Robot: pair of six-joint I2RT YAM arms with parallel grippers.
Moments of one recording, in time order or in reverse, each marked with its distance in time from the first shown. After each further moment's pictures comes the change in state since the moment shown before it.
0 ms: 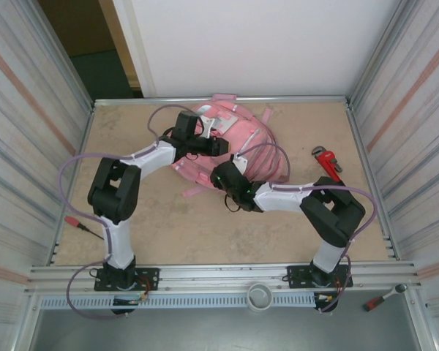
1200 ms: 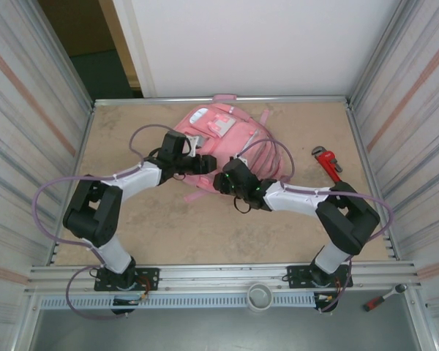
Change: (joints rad) left arm -0.005 -0.280 -0.362 0.048 -0.190 -0.091; right arm -0.036 -0.114 -0.035 -0.137 -0.233 -0.158
